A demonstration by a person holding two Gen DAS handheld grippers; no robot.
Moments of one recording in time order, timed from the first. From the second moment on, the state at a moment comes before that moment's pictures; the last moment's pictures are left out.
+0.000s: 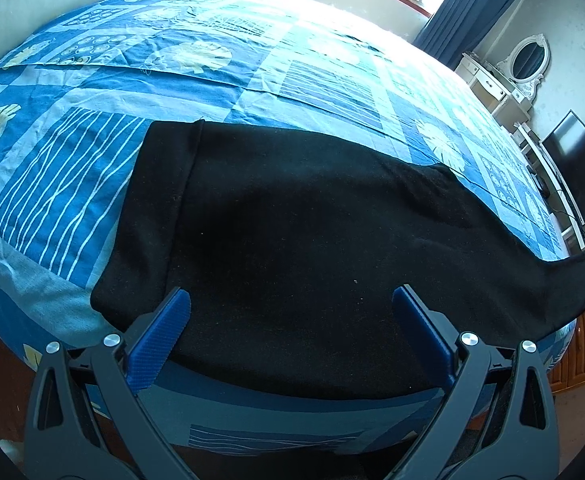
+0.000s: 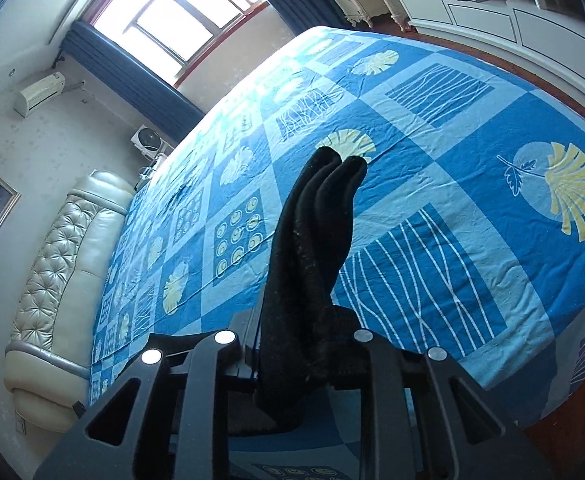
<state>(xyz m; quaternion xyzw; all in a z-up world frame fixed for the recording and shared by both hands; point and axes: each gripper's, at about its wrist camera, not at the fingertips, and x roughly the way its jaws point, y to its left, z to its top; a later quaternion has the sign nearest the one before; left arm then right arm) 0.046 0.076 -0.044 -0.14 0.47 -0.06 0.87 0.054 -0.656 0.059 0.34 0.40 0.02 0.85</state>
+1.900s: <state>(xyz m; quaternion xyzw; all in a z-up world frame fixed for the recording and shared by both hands) 0.039 0.055 -0.028 -0.14 0.48 -0.08 0.86 0.080 -0.208 -0.055 -0.14 0.50 0.10 0.85</state>
